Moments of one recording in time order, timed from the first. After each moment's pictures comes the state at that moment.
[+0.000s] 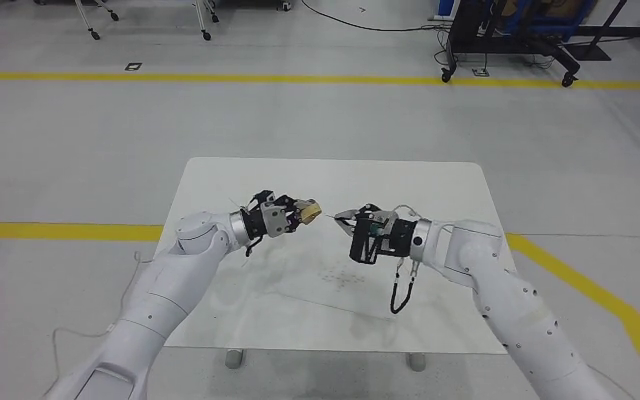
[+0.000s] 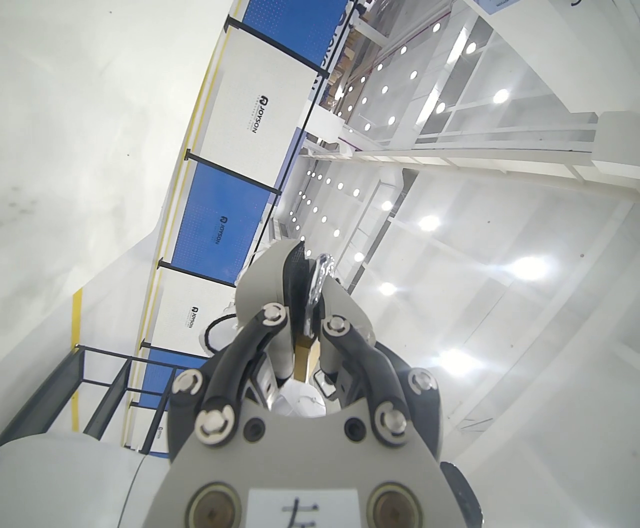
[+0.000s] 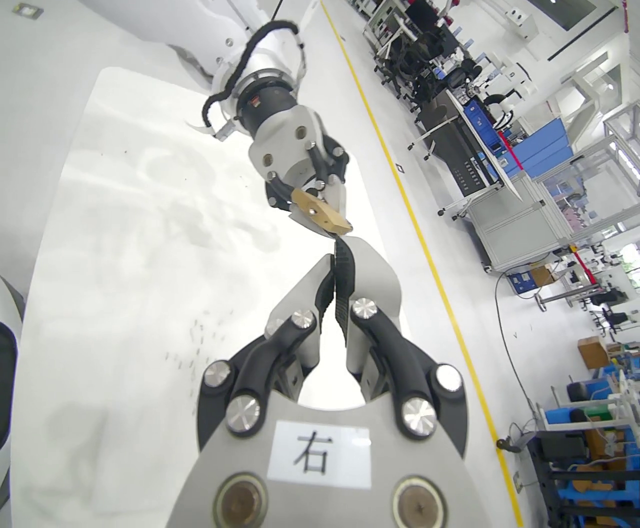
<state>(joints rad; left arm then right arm) 0.90 -1.18 -0.94 -1.10 -0.94 0.25 -0.93 -1.22 -1.07 1.13 -1.86 -1.63 -0.78 0.10</state>
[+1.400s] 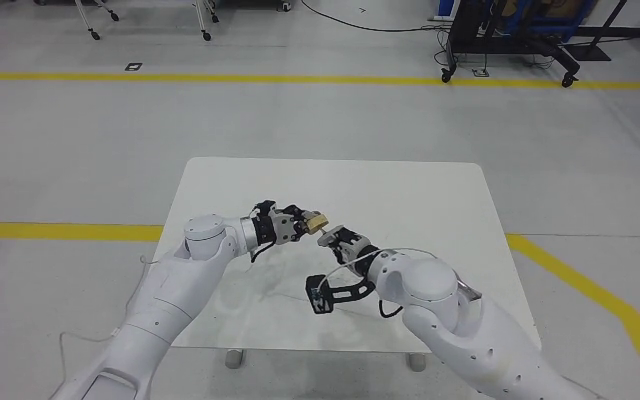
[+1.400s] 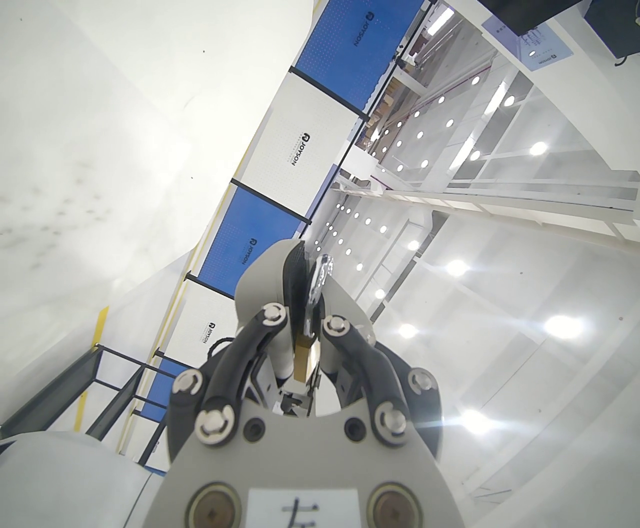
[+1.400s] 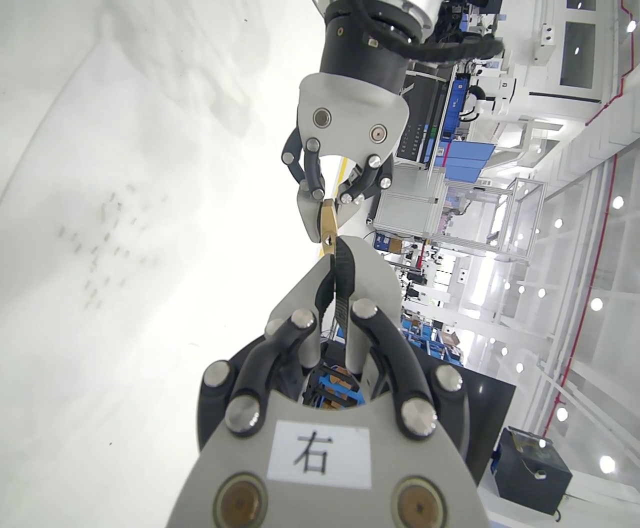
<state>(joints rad) 0.92 -1.20 -0.95 -1.14 -0.82 0.39 -0.82 -1.22 -1.08 0.87 -2.06 -2.35 -0.76 0.29</state>
